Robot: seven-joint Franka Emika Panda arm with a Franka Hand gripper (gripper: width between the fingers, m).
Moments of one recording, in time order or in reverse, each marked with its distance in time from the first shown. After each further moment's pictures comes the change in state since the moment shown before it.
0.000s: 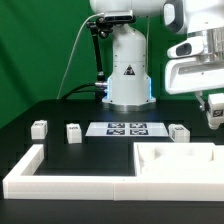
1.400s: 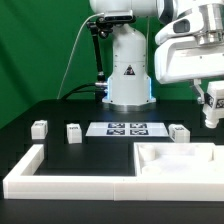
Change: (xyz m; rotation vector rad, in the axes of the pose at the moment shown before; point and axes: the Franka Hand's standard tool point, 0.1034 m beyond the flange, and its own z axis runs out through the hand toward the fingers) arm 0.107 0.028 -0.024 -0.019 0.149 -0.323
